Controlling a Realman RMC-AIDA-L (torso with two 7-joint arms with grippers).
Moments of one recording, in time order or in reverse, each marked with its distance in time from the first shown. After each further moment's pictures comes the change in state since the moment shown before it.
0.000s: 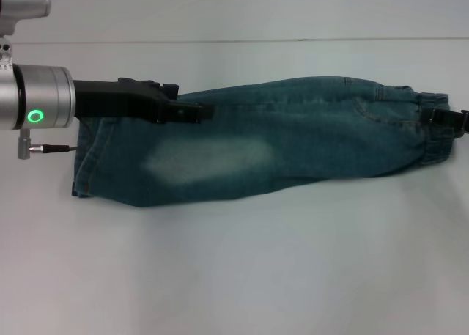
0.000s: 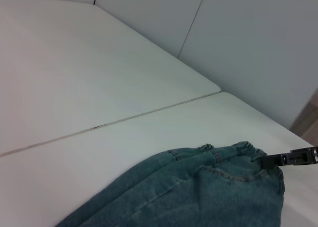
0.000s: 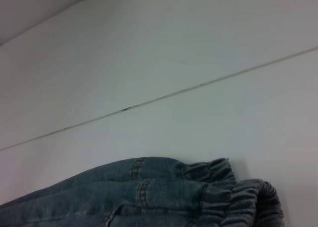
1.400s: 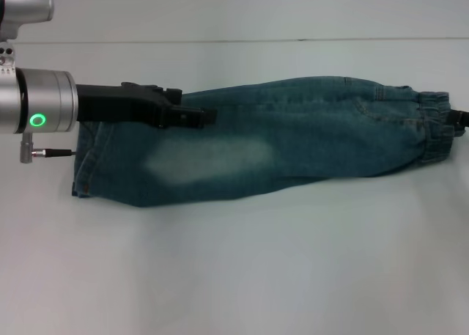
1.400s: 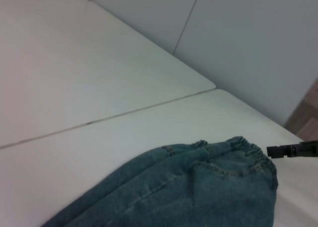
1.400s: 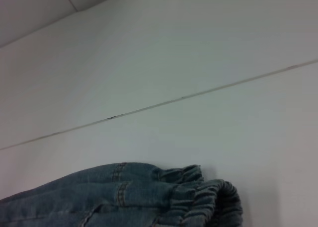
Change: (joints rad) left arm 0.001 -0.003 0.002 -0.007 0.000 0.009 0.002; right arm -0.076 0.017 0.005 -0.134 0.002 -0.056 -0.011
